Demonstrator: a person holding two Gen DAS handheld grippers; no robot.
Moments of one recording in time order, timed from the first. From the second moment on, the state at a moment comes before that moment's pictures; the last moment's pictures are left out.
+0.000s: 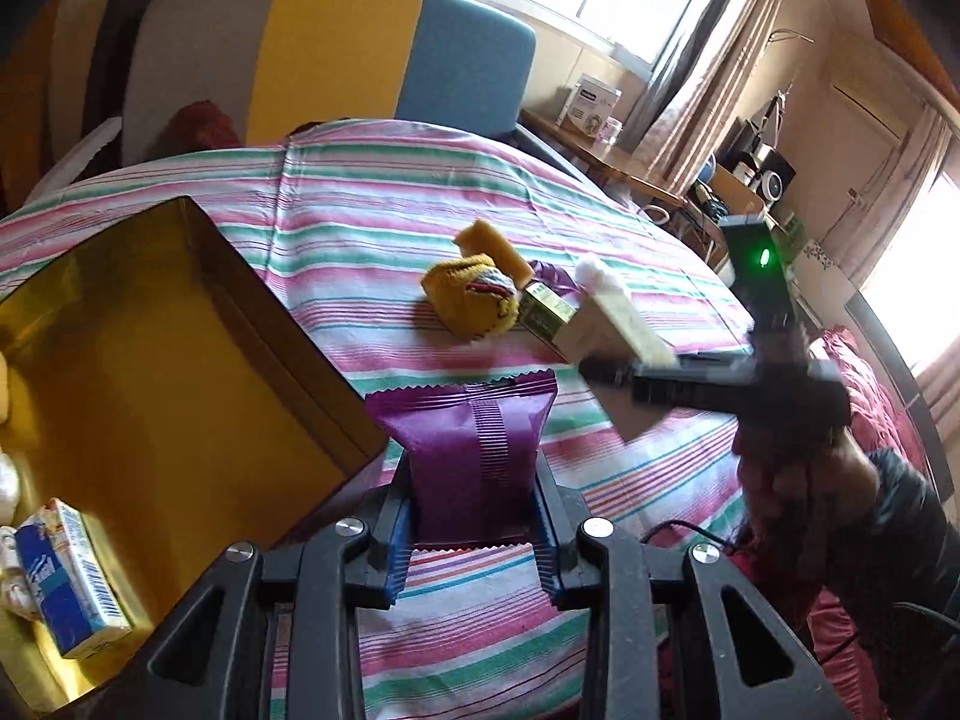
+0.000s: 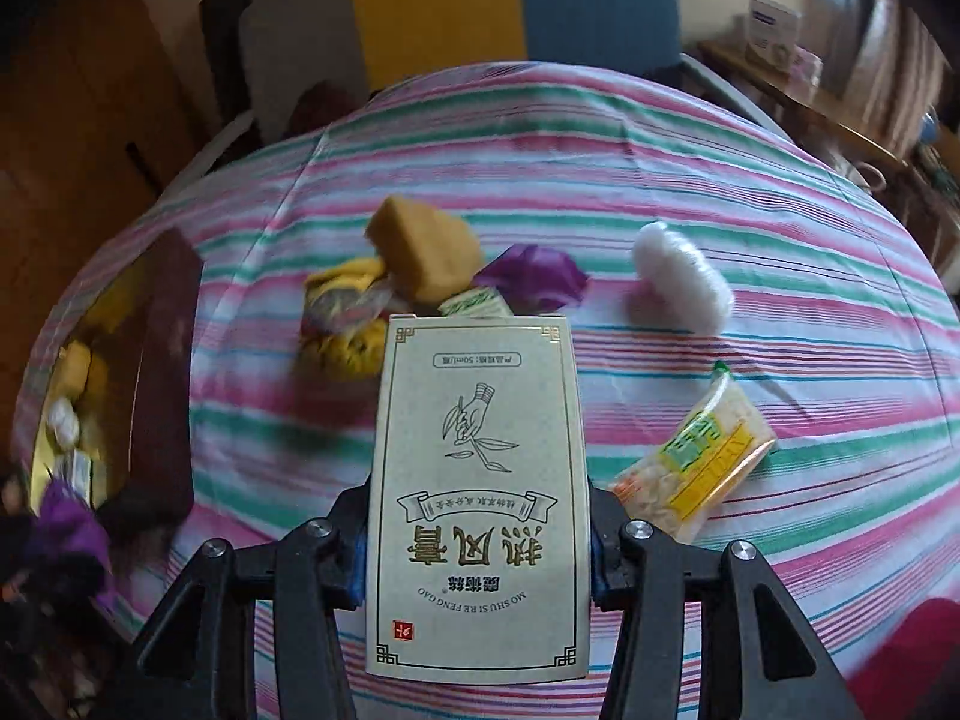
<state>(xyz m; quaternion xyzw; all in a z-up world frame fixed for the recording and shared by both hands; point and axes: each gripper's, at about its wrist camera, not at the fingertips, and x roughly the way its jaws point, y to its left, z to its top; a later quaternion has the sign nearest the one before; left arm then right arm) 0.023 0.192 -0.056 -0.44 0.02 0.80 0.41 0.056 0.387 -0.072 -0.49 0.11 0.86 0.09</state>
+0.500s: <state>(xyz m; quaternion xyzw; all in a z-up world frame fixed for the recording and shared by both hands) 0.009 0.146 -0.041 -0.41 0.03 0.86 0.31 0.060 0.357 -0.087 -0.53 0.03 0.85 0.05</state>
